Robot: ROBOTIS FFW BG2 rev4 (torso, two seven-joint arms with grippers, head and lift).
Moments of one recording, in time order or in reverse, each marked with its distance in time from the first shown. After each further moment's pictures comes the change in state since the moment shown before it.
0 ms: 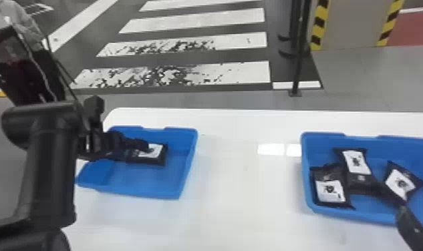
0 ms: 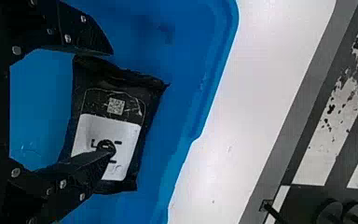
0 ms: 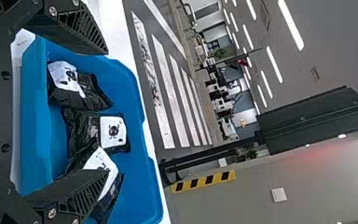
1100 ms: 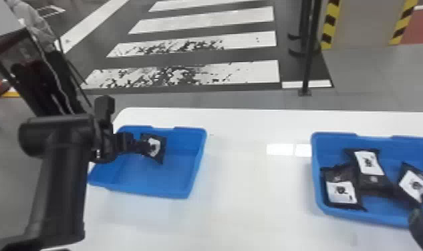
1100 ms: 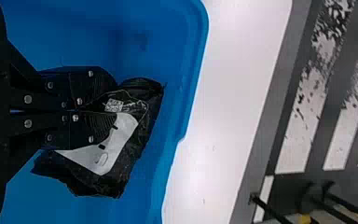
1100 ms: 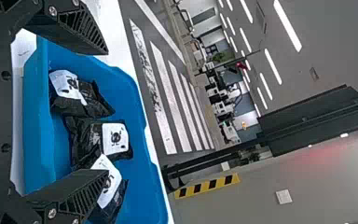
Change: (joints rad) left arm 0.128 0.005 -0.014 -0.146 0.015 -0.156 -0.057; right arm 0.006 -0.007 0.001 -0.005 -0.041 0.009 0.013
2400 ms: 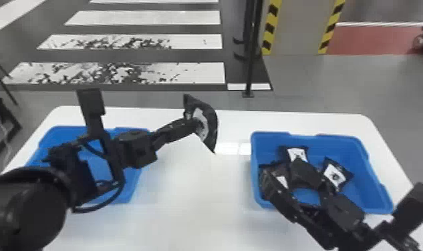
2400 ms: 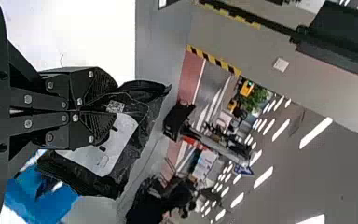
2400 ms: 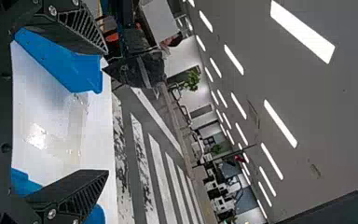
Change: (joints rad) left arm 0.479 -0.164 -0.196 -0.740 0.591 -0.286 -0.029; right arm -0.219 -0.074 0.212 0.001 0.010 0.116 0.169
